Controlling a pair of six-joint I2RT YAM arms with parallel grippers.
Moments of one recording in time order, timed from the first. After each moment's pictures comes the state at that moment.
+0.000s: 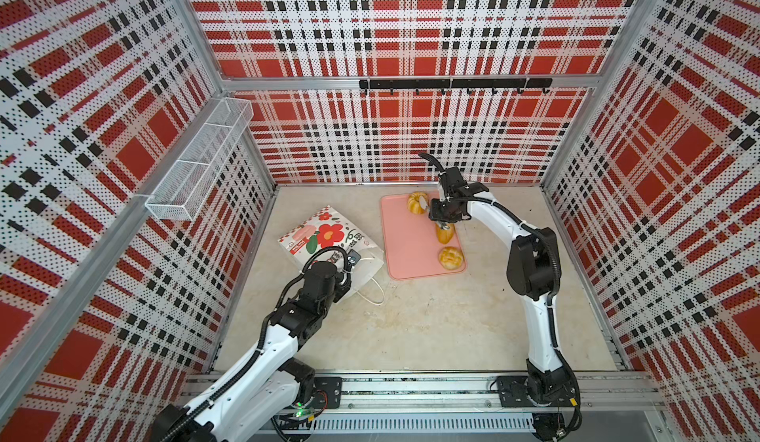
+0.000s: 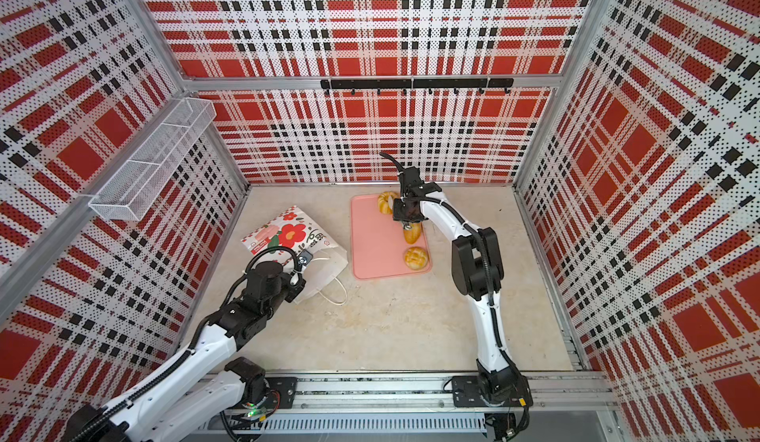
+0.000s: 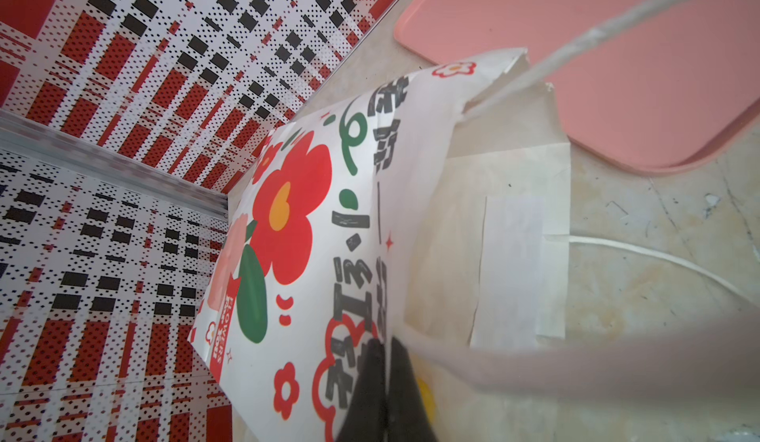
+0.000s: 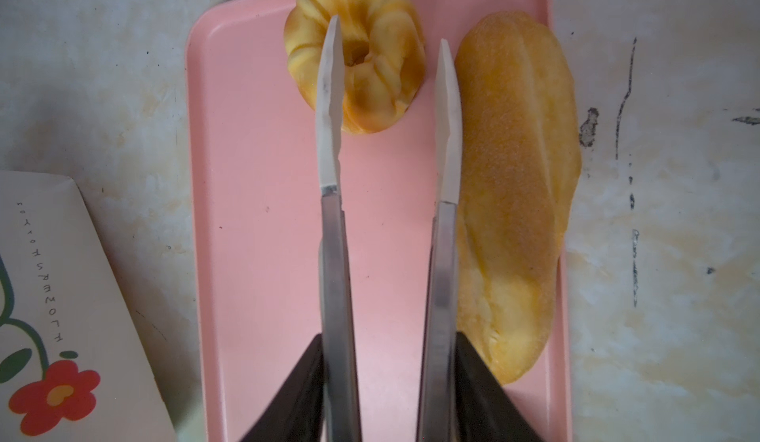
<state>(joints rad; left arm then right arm) -0.45 0.84 0.48 -0.19 -0.33 0.51 0.40 2.22 2.00 -0.82 -0.06 0.39</state>
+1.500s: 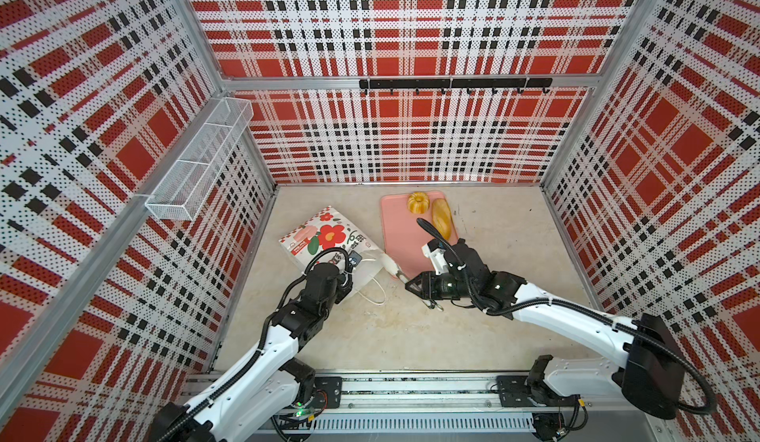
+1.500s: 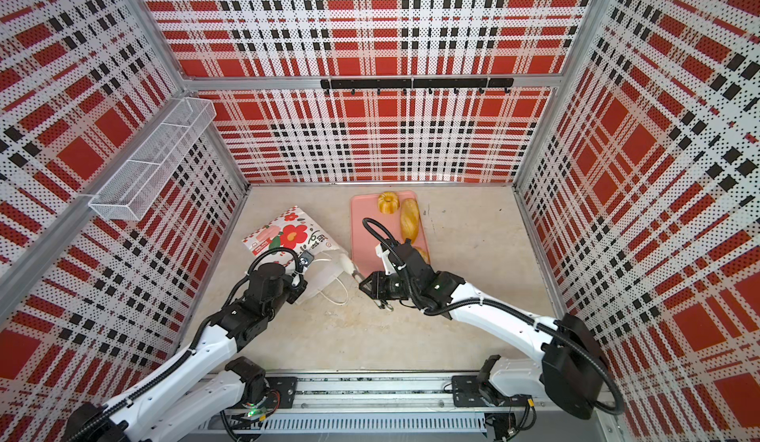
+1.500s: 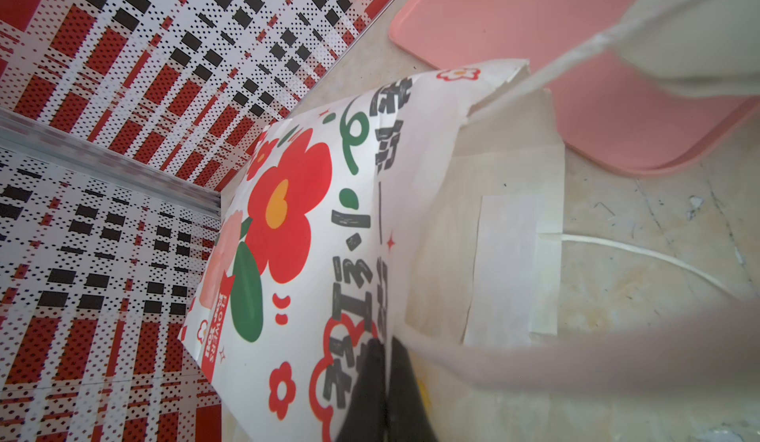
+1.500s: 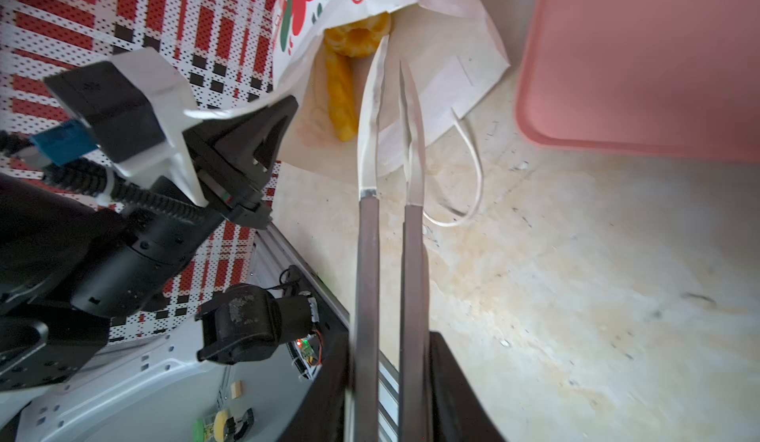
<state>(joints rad) -0.47 0.84 0.47 -0.19 -0.34 0.47 0.87 1.34 0.87 -0.12 -0.31 0.85</state>
